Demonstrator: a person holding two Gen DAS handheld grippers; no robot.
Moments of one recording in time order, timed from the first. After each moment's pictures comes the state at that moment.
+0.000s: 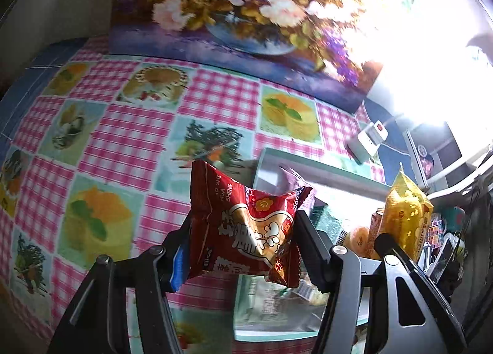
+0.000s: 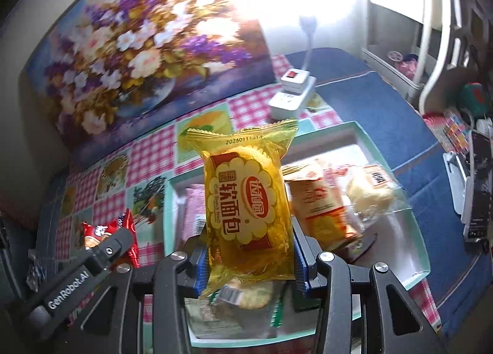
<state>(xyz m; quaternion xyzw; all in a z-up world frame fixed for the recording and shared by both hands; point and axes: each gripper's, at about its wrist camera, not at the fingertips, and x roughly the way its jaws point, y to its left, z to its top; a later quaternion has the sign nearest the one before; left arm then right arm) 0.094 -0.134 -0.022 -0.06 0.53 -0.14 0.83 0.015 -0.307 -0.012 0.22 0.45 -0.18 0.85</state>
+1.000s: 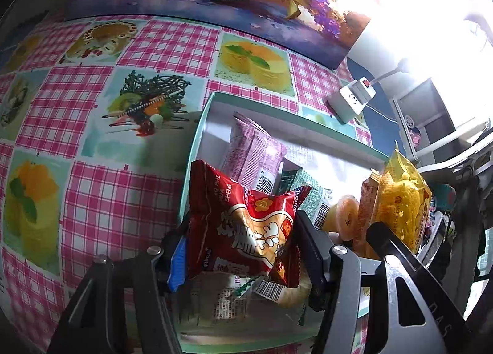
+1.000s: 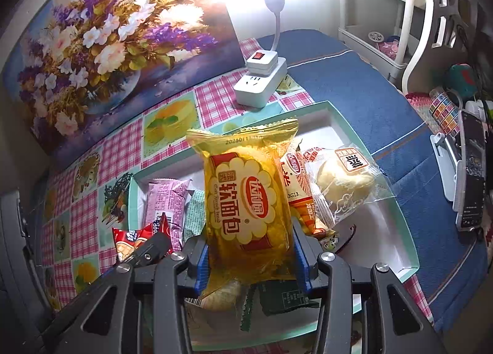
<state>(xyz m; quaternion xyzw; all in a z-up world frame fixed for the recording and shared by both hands) 0.090 -0.178 -0.073 -0.07 0.59 -0.20 0.78 0.009 -0.330 -0.033 0.23 0.48 -0.22 0.82</state>
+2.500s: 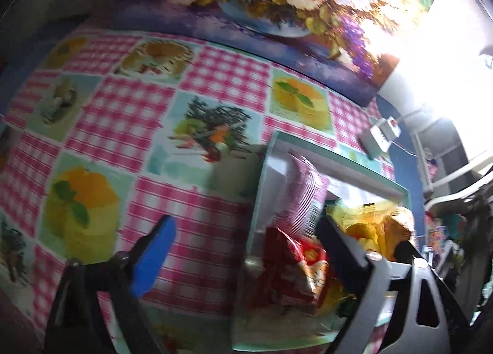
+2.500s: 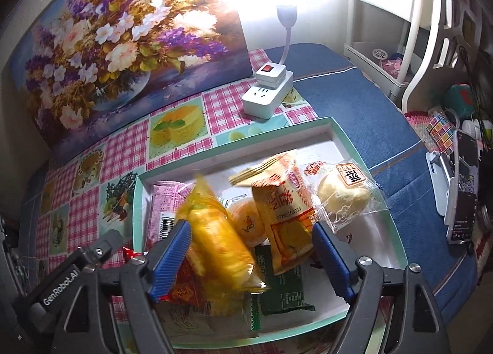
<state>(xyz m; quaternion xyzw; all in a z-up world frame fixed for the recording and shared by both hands) 0.096 -0.129 -0.052 -0.08 0.55 -0.12 0.82 0.011 -0.323 -0.022 0.20 0.47 -0.21 0.83</state>
